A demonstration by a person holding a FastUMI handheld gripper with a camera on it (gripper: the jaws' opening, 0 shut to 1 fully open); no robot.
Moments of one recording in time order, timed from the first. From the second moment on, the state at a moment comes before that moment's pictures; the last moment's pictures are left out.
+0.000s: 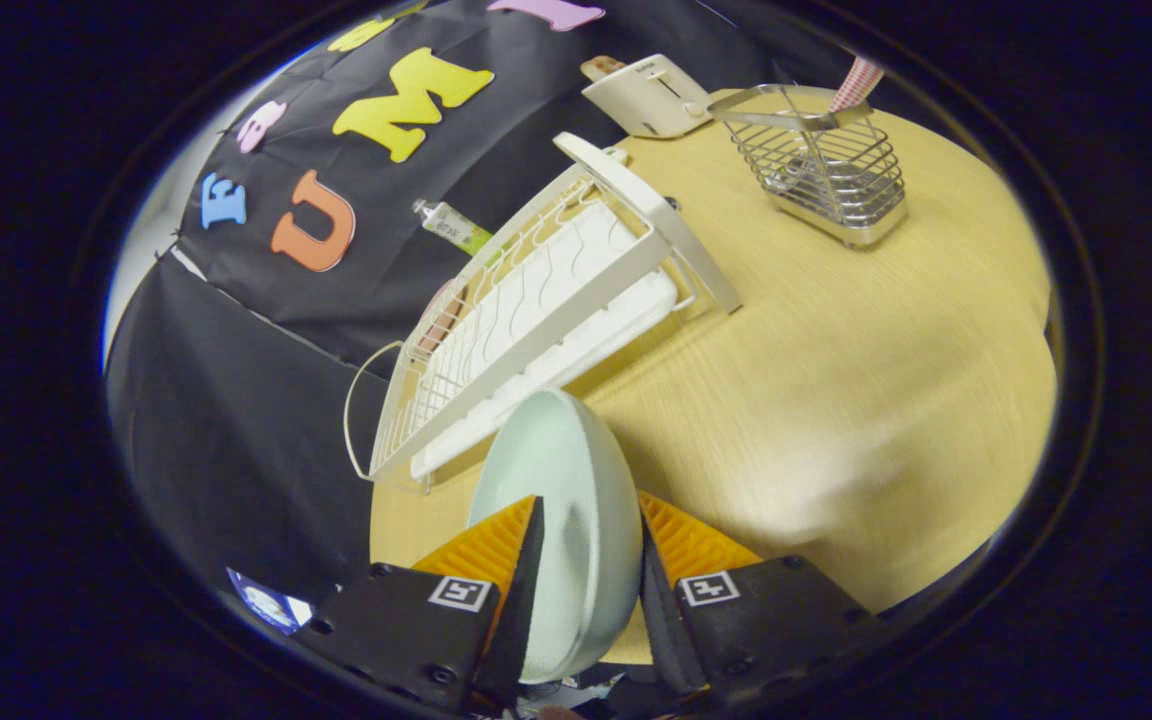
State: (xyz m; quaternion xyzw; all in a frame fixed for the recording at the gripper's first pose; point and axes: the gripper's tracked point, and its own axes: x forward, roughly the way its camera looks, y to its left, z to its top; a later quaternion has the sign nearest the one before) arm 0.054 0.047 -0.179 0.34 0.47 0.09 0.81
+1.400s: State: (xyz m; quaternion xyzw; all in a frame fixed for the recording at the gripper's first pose) arm 0.098 -0.210 -0.092 0.06 0.14 0.00 0.99
